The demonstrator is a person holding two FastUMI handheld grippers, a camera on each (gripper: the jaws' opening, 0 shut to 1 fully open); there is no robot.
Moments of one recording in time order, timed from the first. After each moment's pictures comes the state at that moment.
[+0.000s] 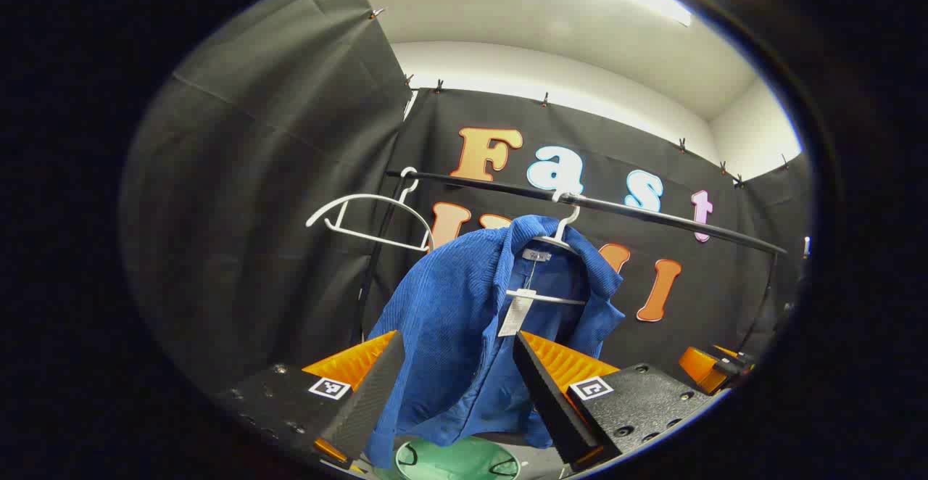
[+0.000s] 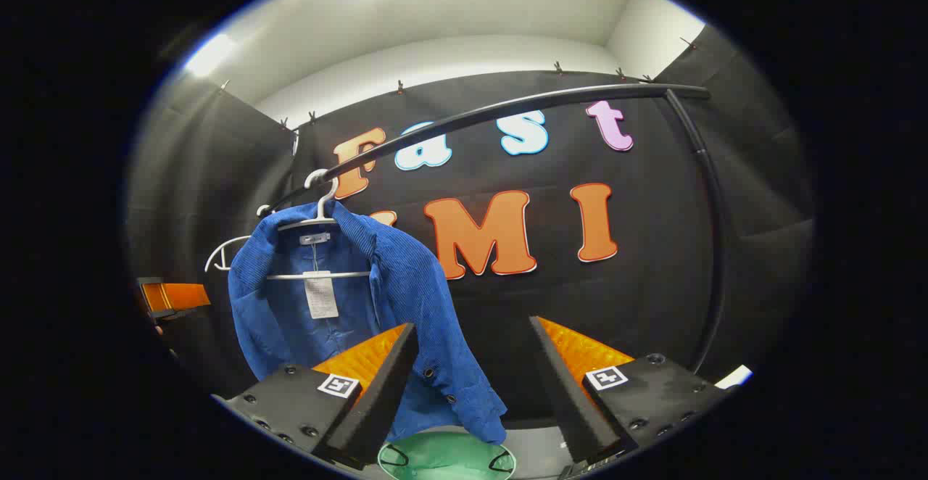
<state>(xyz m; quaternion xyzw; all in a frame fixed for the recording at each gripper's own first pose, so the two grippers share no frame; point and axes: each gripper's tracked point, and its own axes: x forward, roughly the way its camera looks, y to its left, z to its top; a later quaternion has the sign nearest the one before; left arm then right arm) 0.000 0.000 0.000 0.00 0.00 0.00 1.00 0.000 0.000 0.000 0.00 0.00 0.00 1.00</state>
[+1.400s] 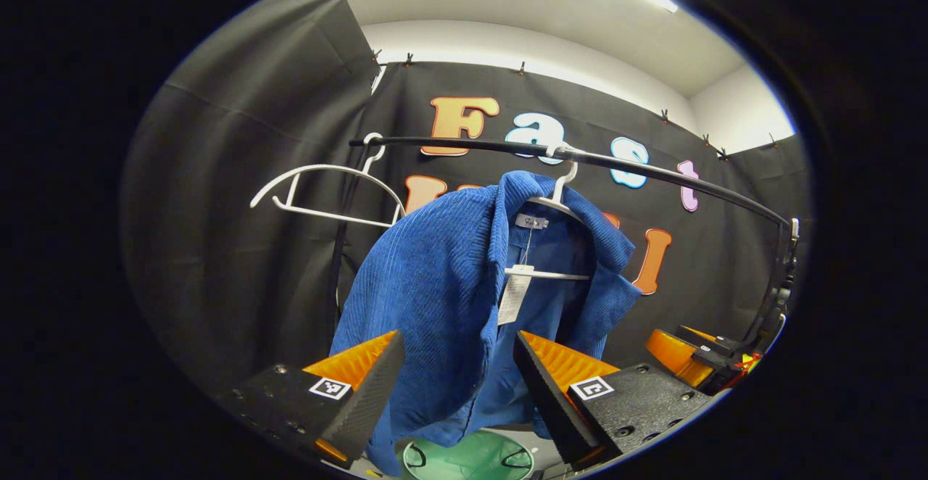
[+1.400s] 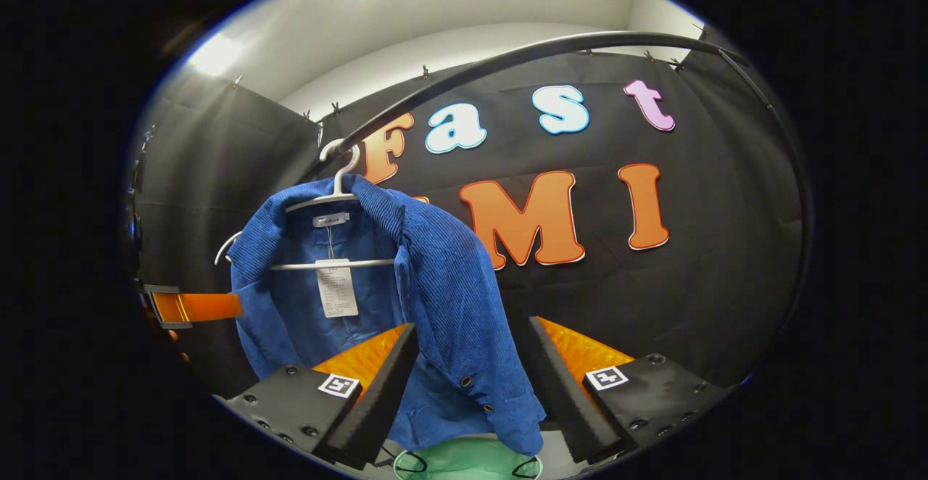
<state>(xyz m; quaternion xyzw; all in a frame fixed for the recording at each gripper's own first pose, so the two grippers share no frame) 0.080 -0.005 -0.037 0.02 0.05 -0.08 1.00 0.086 0.051 -0.040 0.01 0.02 0.05 1.00</state>
